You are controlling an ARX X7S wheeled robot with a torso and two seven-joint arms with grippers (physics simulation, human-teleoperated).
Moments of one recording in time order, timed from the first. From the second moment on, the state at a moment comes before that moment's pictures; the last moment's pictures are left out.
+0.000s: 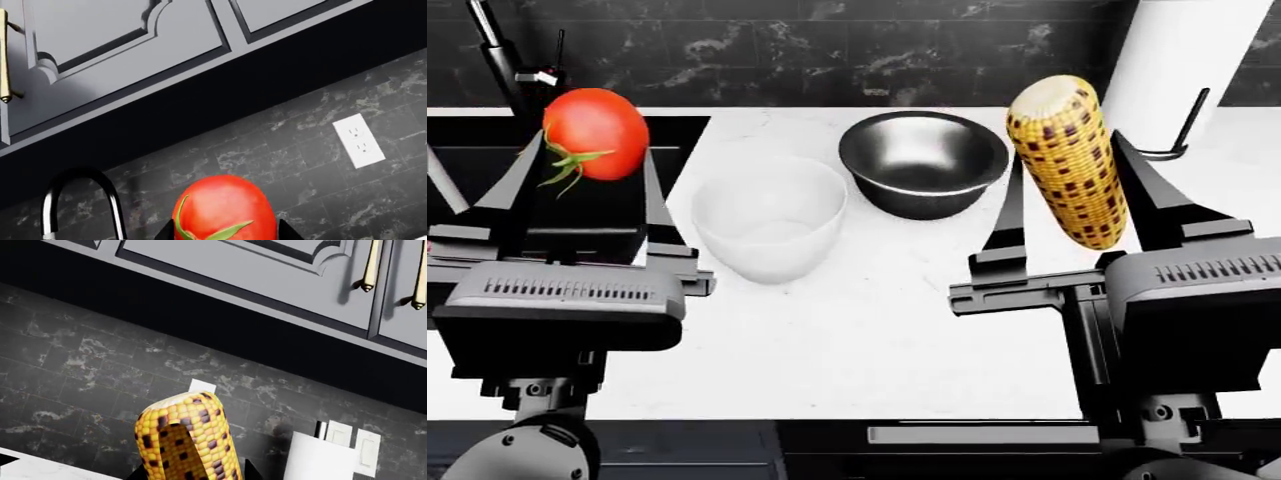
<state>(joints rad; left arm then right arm) -0.36 -0.61 0.32 0.75 -0.12 -0.44 -0.51 1.03 0.95 -1.04 -0.92 0.83 0.48 1.25</state>
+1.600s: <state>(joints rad) -0.98 -0.39 0.39 0.17 -0.33 -0.69 -0.27 1.41 0.43 -1.03 0.24 0.92 0.48 0.51</state>
